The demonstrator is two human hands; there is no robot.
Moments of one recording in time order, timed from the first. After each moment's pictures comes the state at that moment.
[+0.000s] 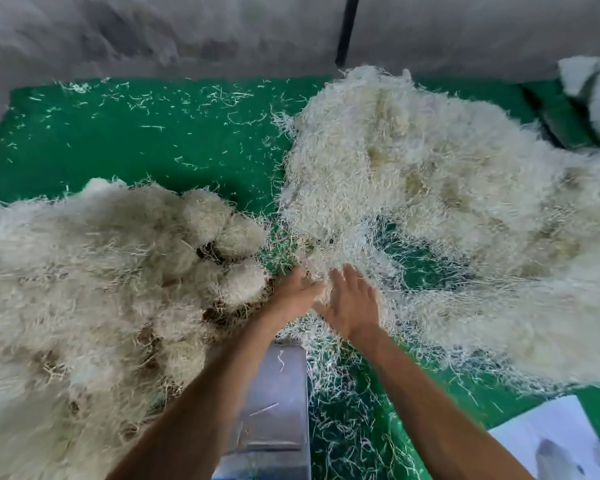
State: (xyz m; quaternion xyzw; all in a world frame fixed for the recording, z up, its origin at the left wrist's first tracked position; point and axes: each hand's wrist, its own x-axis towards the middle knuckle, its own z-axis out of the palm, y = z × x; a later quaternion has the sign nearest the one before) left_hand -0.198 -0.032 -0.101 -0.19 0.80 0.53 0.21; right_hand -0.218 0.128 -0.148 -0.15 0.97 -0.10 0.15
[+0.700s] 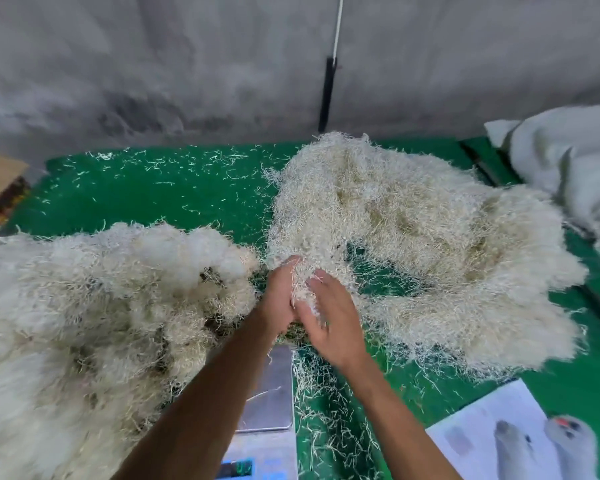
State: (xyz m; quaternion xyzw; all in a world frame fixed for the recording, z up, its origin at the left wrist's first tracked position) left_hand -0.147 0.006 0.025 -0.26 0.55 0.78 0.12; right_hand -0.122 0.140 -0.021 -0.23 0.89 -0.38 -0.14
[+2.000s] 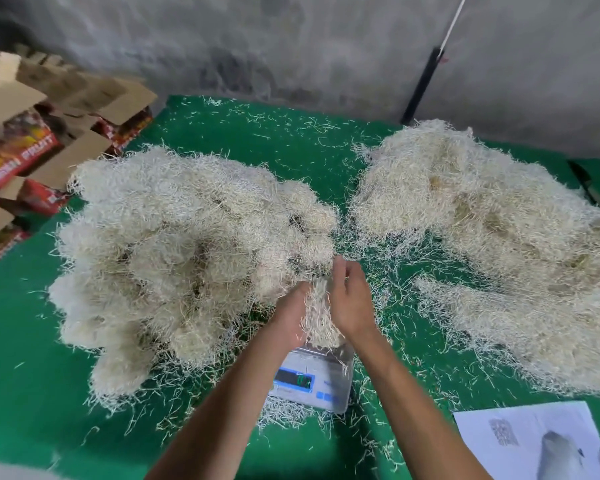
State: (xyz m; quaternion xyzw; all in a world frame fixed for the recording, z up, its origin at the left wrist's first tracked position) left_hand 0.031 -0.066 0.001 -0.40 0.40 0.82 0.09; right_hand -0.024 0.037 0.003 -0.14 0.87 -0.47 0.06
